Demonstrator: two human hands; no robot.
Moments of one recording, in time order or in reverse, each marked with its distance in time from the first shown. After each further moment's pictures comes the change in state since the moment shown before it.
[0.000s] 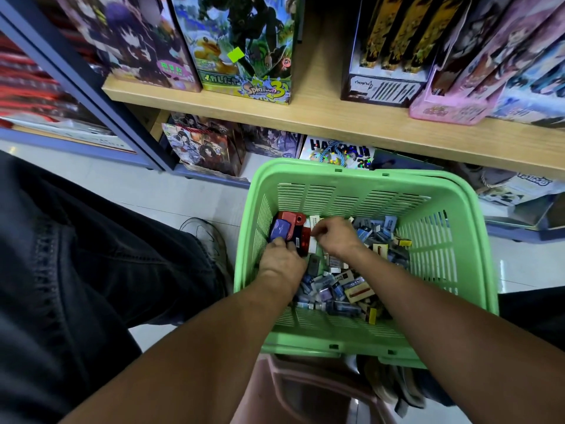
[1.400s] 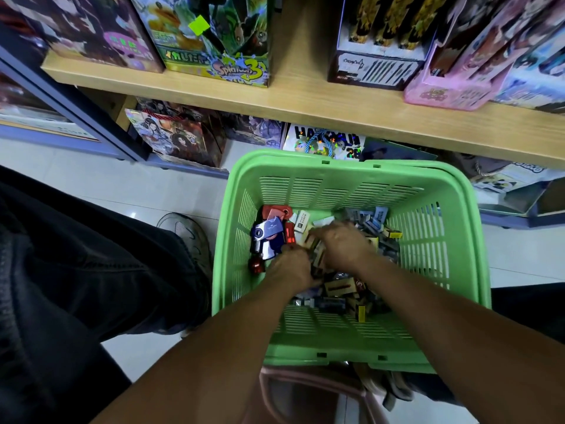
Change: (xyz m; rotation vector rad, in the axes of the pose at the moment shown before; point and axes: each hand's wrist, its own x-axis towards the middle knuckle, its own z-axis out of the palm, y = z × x) left_hand 0.033 0.033 0.009 -0.913 -0.084 -0.060; right_hand -0.004 0.046 -0.002 -0.671 -0.118 -0.270
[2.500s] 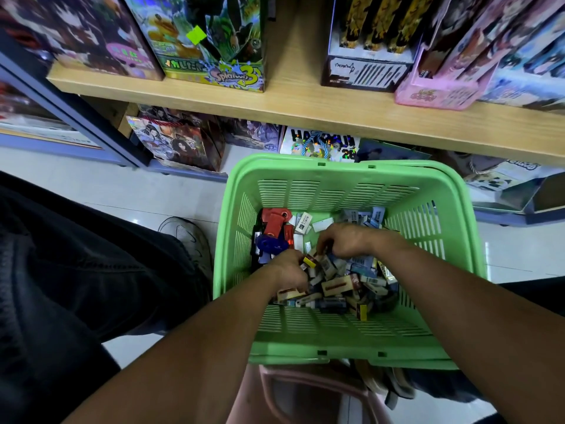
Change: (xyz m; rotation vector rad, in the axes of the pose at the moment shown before) left_hand -0.007 -0.010 -0.016 -0.443 -0.253 -0.104; right_hand -0.003 0.011 -0.042 0.352 -0.382 0.060
